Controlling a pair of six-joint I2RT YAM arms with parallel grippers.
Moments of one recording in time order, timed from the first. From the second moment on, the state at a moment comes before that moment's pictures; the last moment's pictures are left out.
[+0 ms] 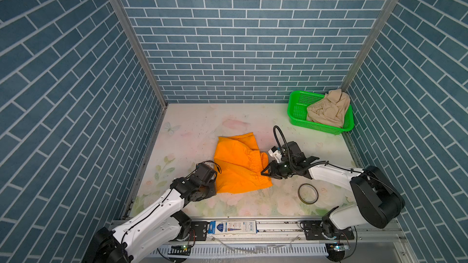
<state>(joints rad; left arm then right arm) -0.61 0.88 0.45 -0.76 -0.02 -0.83 0.62 1.48 0.67 -0.18 -0.65 0.67</state>
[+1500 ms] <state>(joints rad) -0.61 0.93 0.39 -0.66 0.07 -0.80 0.58 1.87 1.18 -0.33 -0.60 0.11</state>
